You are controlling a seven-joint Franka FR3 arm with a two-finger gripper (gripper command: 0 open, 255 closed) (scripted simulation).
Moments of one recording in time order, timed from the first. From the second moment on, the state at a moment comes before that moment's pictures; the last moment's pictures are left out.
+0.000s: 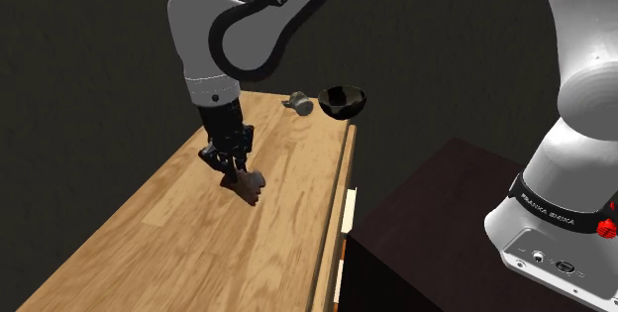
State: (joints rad) arm -0.17 0.67 0.85 -1.90 -0.46 2.19 0.57
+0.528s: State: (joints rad) arm -0.22 0.60 0.90 -1.90 -0.41 2.13 0.53
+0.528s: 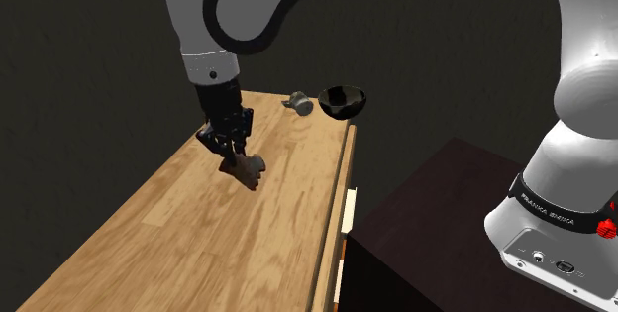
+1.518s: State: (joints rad) arm -0.56 0.49 0.90 -2.01 -0.37 2.13 0.21
